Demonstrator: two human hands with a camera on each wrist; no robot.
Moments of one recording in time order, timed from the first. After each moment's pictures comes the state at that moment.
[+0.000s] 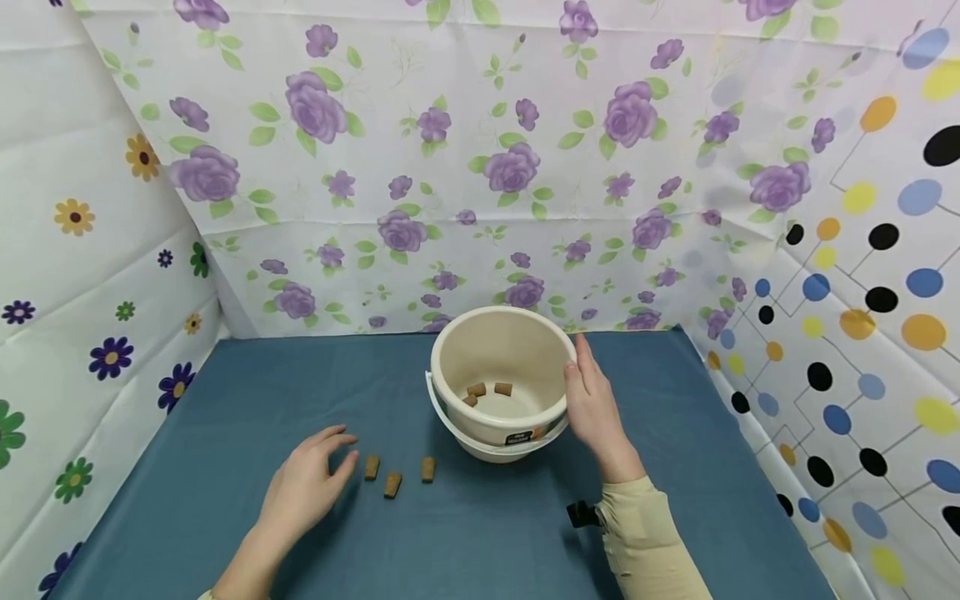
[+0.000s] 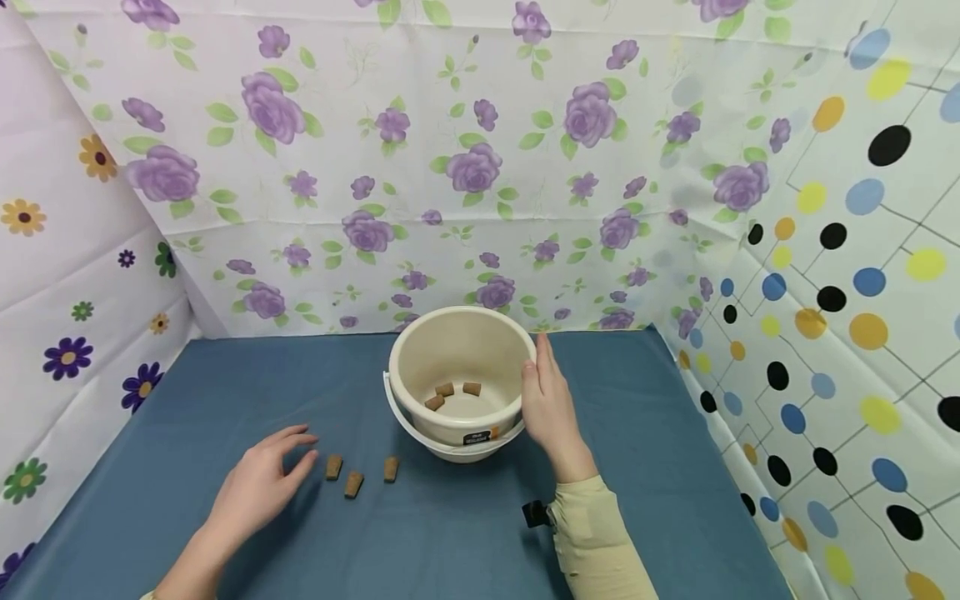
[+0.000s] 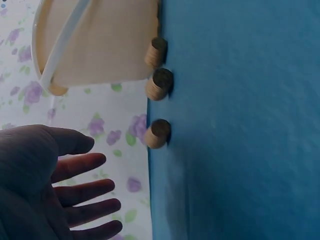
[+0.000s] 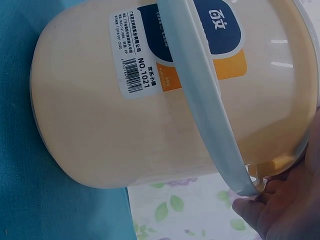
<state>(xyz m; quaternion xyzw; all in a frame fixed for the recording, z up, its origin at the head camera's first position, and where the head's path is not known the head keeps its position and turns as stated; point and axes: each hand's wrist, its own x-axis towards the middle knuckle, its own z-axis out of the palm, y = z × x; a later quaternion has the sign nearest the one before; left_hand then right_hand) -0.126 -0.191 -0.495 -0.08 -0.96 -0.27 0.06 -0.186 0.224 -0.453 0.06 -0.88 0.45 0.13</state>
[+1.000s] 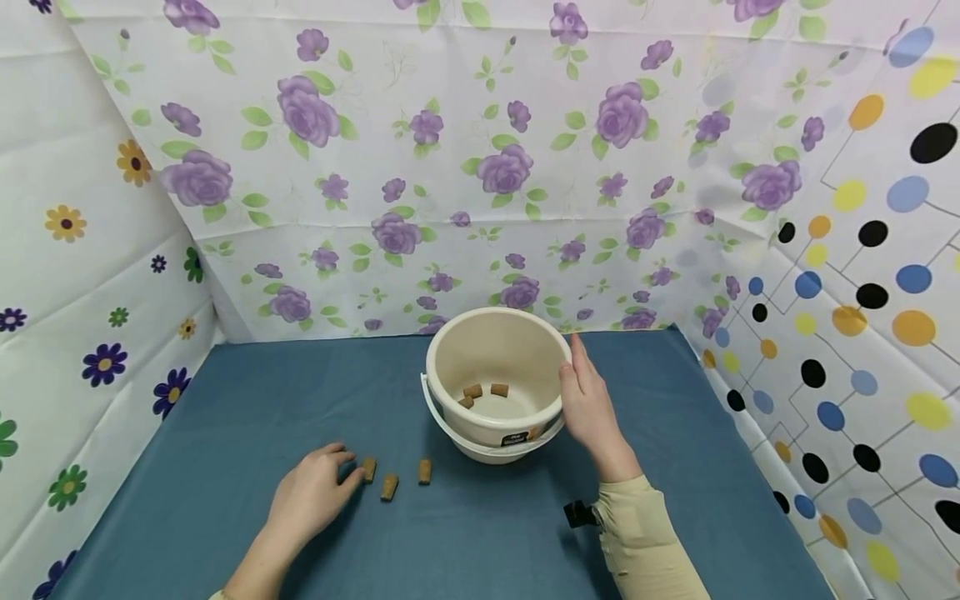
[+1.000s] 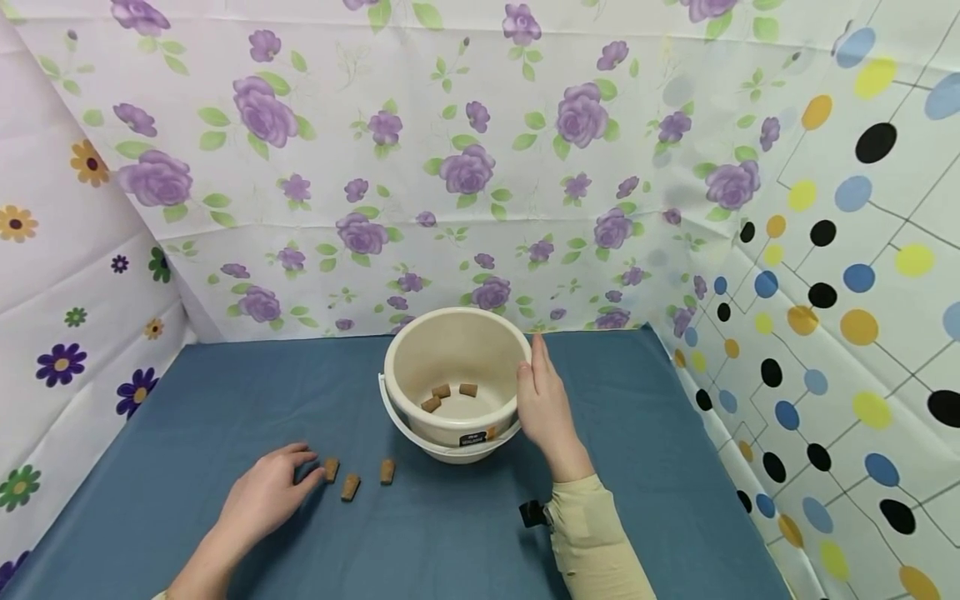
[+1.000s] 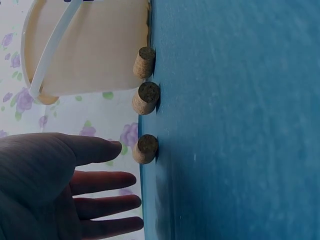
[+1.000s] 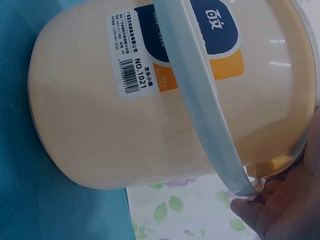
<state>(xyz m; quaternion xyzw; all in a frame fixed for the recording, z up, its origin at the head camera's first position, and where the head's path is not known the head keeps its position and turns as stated) -0.132 -0.183 -0.506 -0.06 -0.98 -0.19 -0.03 -0.185 0.224 -0.451 0.05 -0.88 0.45 0.12</state>
